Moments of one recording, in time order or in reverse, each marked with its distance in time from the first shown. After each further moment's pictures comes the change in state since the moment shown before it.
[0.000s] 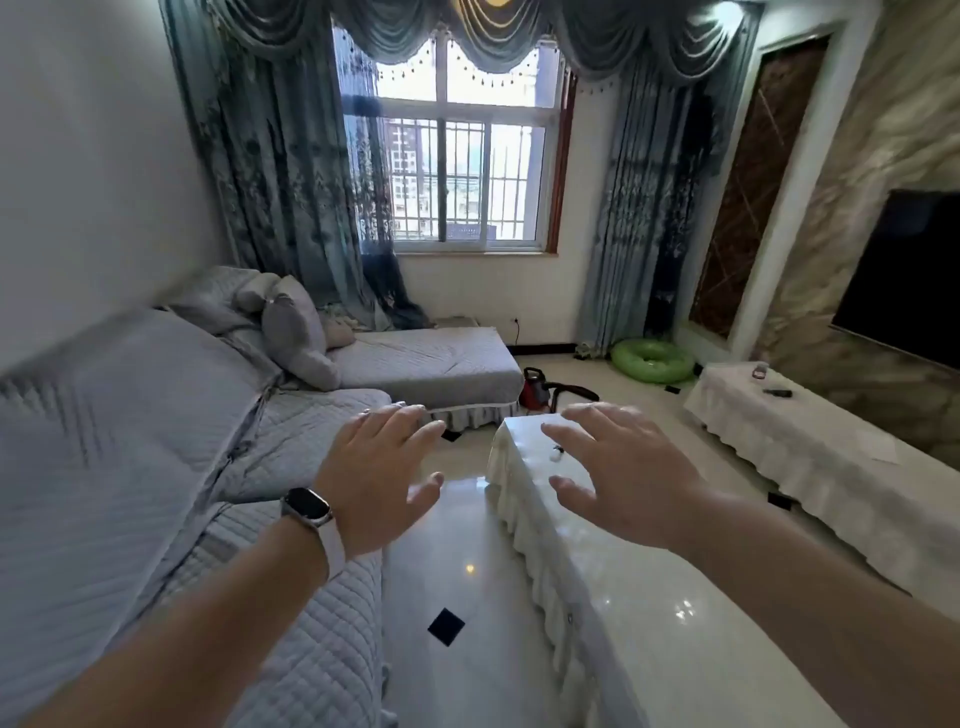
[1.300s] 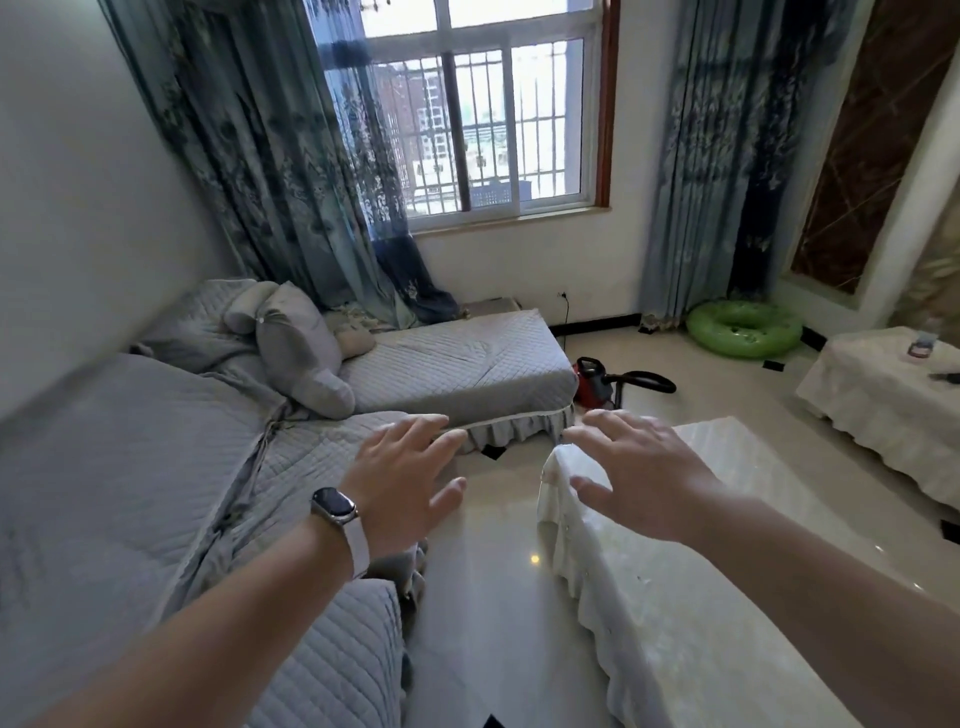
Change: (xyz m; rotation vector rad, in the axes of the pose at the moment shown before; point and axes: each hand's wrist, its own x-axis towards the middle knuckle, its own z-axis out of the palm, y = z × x) left_hand 0.373 -0.138 0.258 0.037 -0.180 -0.015; right_hand 0.357 0.251 0.258 0.210 -0.171 0.016
